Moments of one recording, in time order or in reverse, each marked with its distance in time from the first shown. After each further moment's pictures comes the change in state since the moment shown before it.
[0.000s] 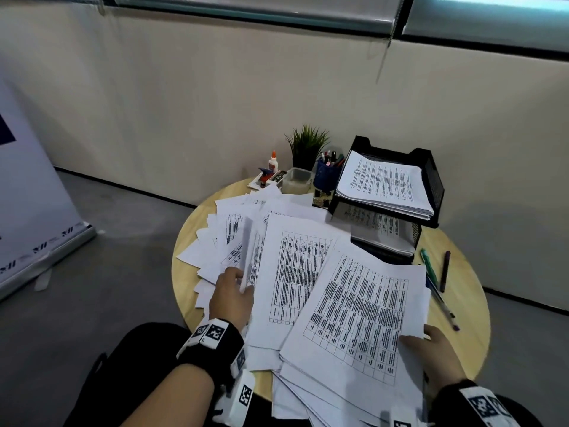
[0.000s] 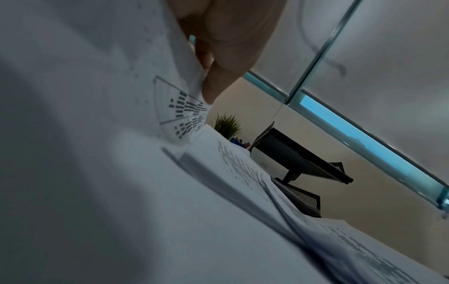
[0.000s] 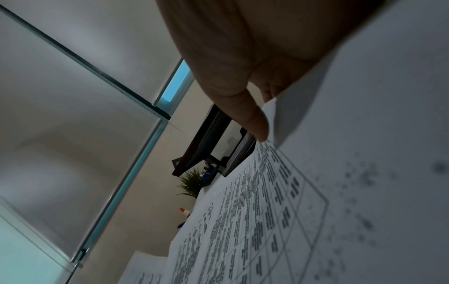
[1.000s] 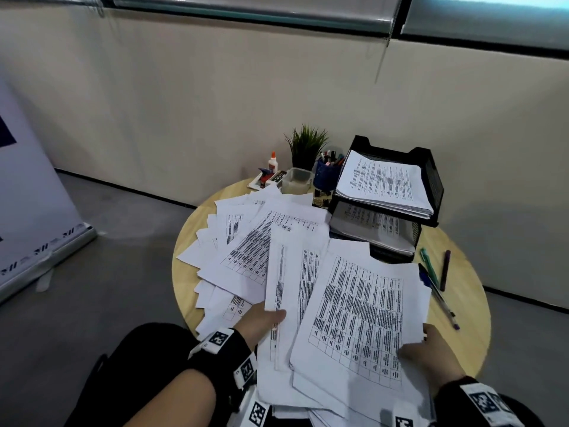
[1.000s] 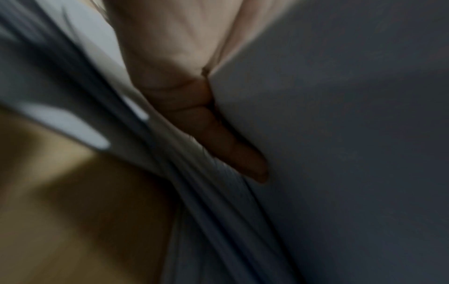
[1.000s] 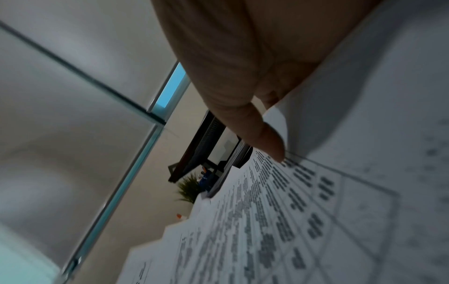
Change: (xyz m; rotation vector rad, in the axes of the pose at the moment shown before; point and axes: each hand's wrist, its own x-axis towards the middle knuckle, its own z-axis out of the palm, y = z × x) left_hand -0.031 0.007 0.021 -0.484 -0.645 -0.324; right_hand -0.012 -0.007 -0.001 -0.373 -0.012 -0.062
